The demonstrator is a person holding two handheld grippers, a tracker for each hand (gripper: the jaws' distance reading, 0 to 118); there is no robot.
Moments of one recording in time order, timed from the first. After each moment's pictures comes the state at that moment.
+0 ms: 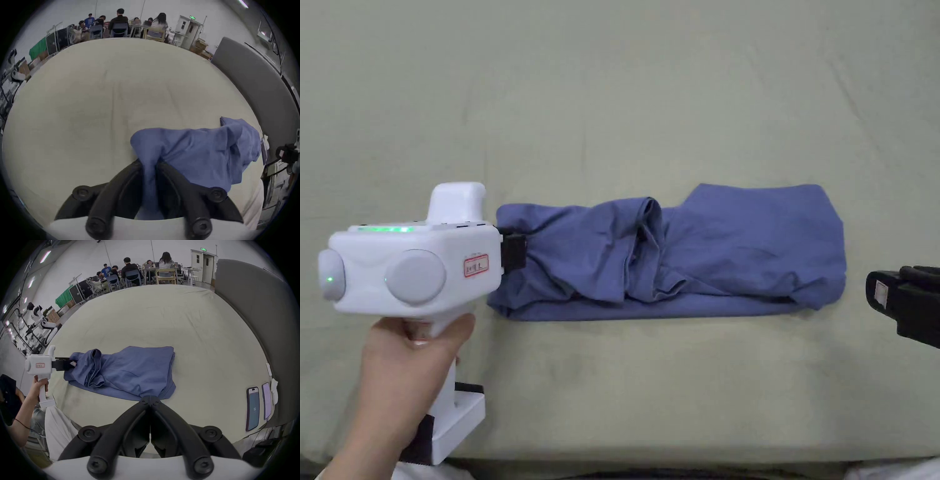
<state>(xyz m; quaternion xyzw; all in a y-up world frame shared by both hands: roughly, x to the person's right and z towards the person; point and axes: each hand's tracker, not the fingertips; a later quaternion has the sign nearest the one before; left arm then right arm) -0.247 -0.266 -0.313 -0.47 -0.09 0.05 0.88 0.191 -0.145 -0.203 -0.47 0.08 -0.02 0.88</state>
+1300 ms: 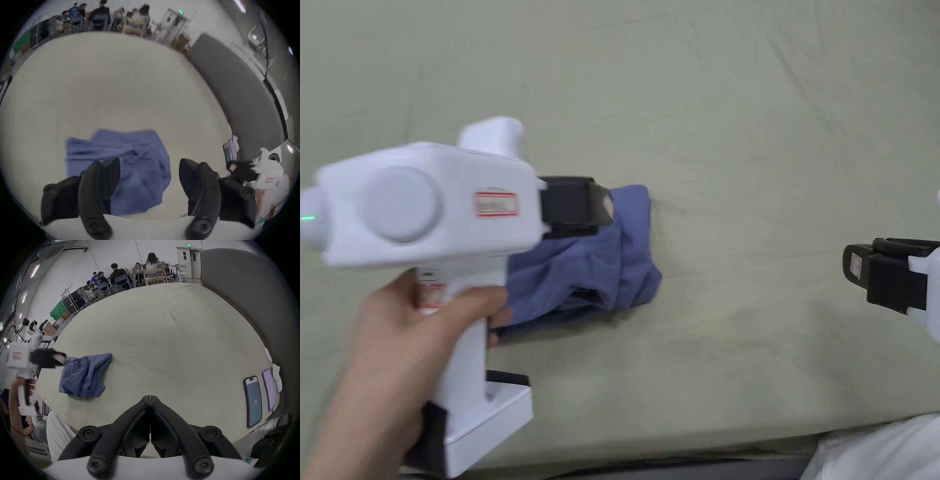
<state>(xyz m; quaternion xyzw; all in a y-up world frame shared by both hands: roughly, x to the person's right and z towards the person) -0.134 -0.156 -0.318 -0.48 -0.20 0.12 0.85 0.255 -0.164 -0.198 -0.46 0.05 -0.08 0.88</state>
